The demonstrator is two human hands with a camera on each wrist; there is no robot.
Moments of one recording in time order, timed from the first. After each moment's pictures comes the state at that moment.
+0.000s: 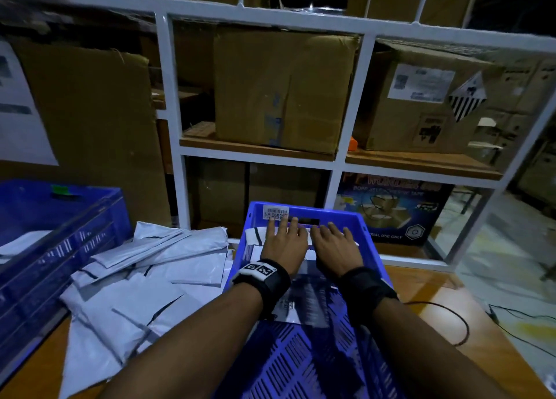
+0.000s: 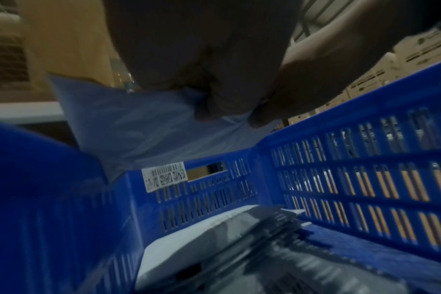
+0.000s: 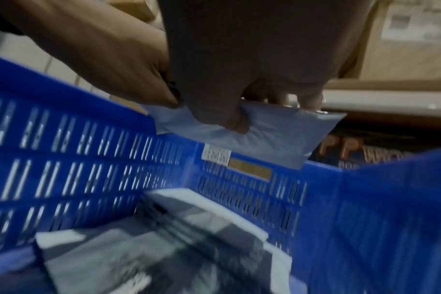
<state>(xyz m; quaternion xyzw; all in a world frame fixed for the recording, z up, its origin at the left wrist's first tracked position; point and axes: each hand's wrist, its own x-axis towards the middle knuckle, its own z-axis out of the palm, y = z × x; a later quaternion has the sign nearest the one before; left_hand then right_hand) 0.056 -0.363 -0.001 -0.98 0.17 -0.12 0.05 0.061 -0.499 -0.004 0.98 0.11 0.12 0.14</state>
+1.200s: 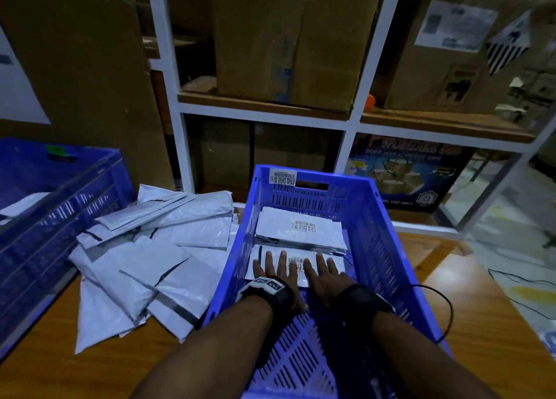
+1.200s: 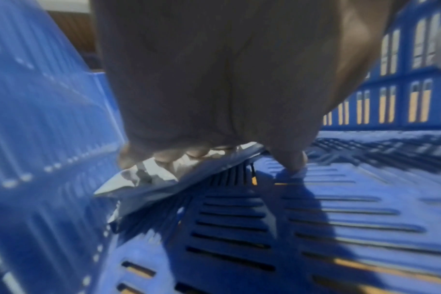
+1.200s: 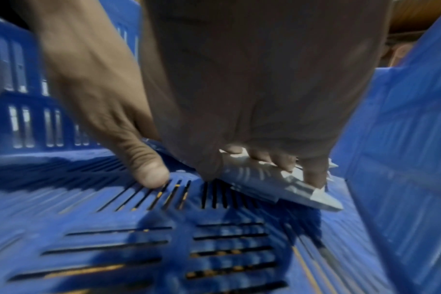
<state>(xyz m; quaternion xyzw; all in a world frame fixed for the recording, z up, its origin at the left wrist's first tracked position) 0.019 -0.356 -0.139 -0.96 0.10 0.26 0.05 0.020 -0.492 -0.118 0.96 0.07 -0.26 0.03</state>
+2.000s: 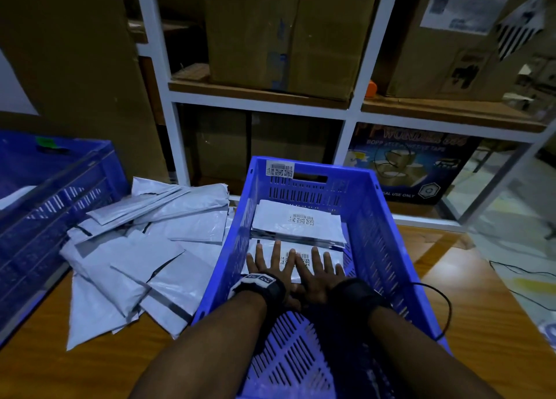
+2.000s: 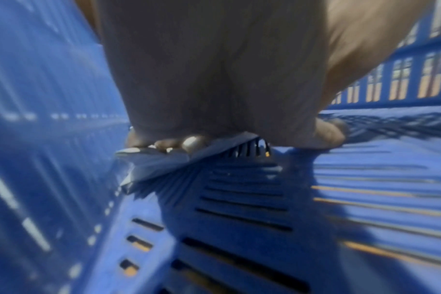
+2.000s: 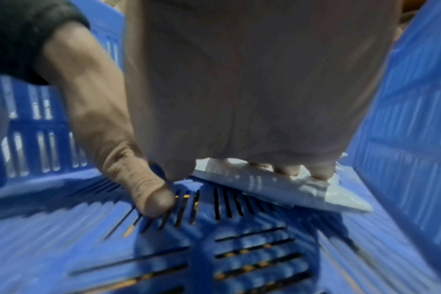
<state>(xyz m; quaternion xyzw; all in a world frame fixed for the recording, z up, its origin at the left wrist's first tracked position) 0.029 -0.347 -0.159 -0.97 0.10 0.23 0.02 0.022 -0.491 -0.132 0.95 0.08 -0.29 0.01</state>
